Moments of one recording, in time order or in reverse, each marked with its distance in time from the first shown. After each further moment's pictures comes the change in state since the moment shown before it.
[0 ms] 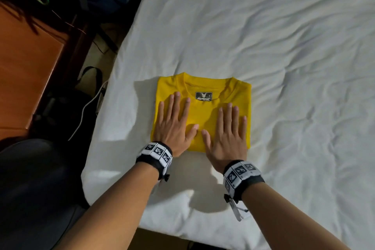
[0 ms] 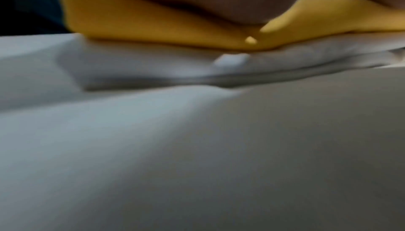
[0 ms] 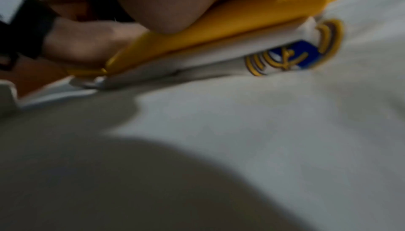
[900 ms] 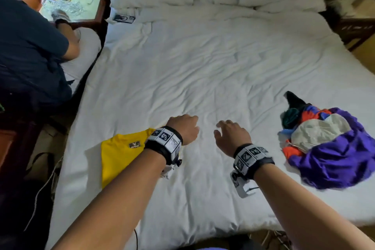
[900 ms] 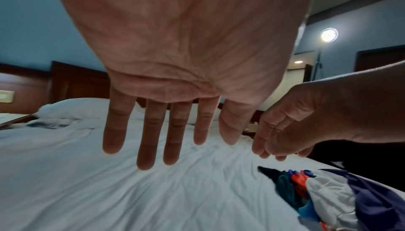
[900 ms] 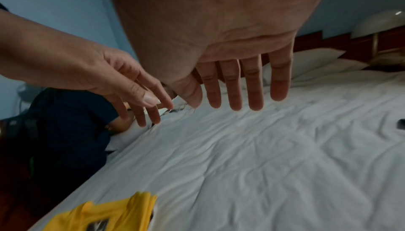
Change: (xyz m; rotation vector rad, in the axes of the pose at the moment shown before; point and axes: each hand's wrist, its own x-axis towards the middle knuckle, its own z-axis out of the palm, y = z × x) left_hand 0.040 0.288 -0.298 -0.018 -0.373 0.359; right_hand -0.102 0.183 -0.321 0.095 -0.060 0.372
